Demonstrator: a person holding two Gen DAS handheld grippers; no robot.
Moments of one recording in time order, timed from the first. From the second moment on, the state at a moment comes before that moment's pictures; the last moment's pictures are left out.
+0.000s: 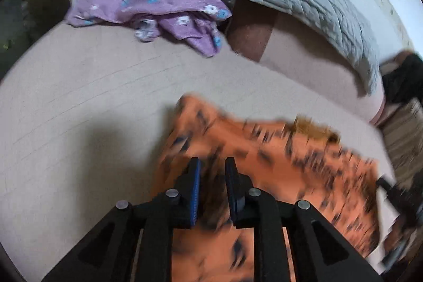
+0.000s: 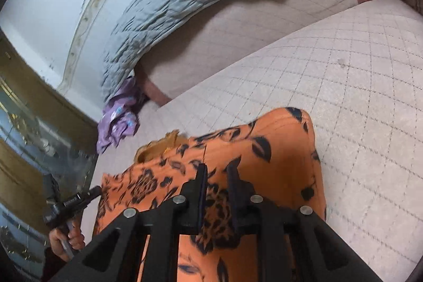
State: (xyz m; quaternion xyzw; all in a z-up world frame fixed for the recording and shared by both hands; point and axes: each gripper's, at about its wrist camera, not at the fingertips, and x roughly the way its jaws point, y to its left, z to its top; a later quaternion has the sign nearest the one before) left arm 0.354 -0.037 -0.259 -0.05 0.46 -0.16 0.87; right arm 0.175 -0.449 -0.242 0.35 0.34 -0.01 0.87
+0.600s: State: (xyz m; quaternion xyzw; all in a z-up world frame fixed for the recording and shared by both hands) left arm 0.232 0.024 -0.282 -0.17 0.53 -0.14 0.82; right arm 0.075 -0.368 -0.248 0.46 0.38 0.01 0.81
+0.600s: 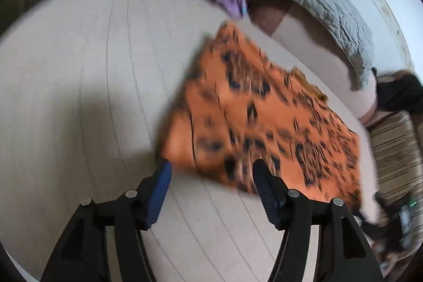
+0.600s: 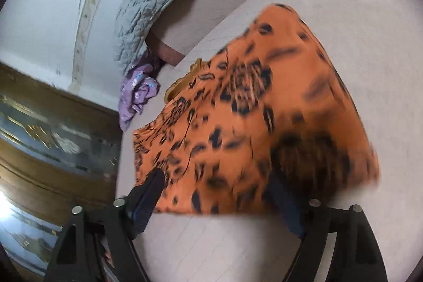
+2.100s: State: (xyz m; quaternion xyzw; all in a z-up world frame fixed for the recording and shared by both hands) left arm 0.090 0.060 -0.297 -0.23 0.47 -0.17 0.83; right arm -0.072 -0.355 -0.254 0.48 0.33 -0.09 0.80
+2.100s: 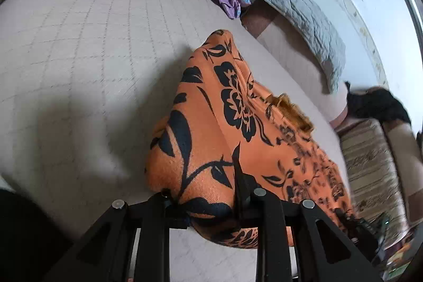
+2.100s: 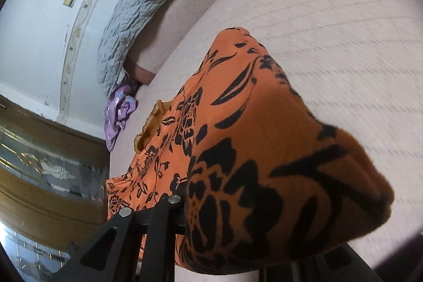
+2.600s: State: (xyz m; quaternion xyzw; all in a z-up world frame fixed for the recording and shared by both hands) left arm 0.054 0.082 -0.239 -0.14 0.47 -0.12 0.86; right arm -0.169 -0.411 -0.232 0.54 0.25 -0.19 0.78
